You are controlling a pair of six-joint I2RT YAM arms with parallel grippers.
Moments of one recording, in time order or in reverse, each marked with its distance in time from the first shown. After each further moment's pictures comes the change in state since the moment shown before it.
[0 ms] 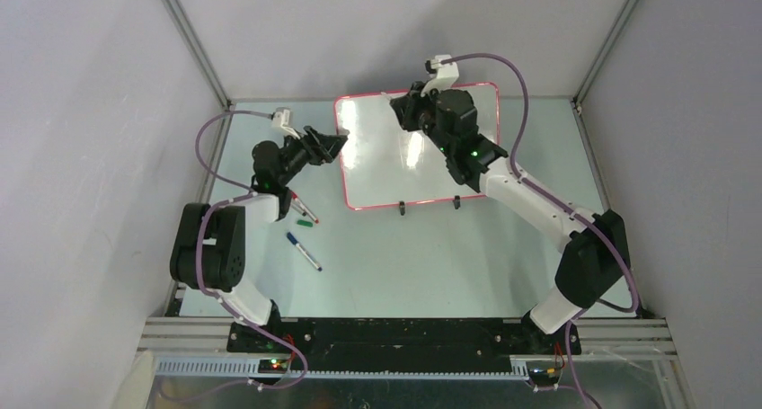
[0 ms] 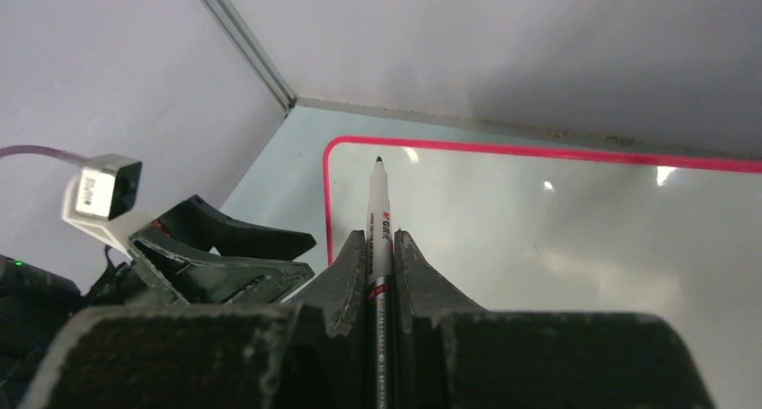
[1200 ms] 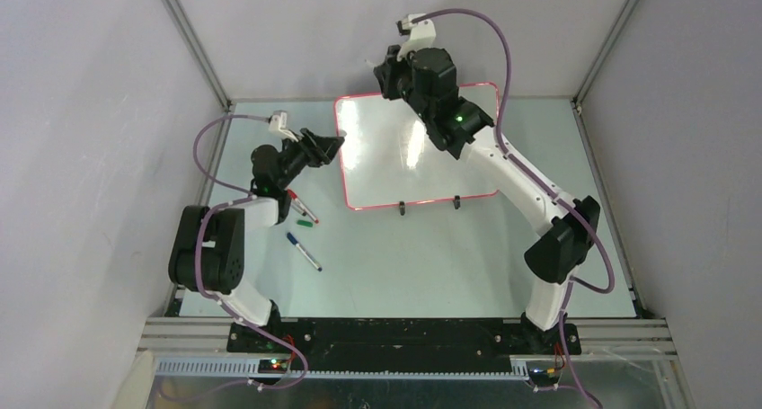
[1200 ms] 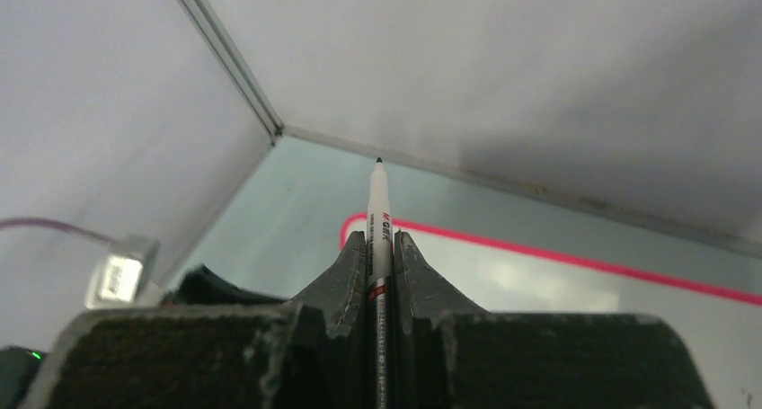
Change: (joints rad) left arm 0.003 -0.042 -0.065 0.036 -0.032 -0.018; right arm 0.066 0.238 0.583 -0.333 0.096 -0.119
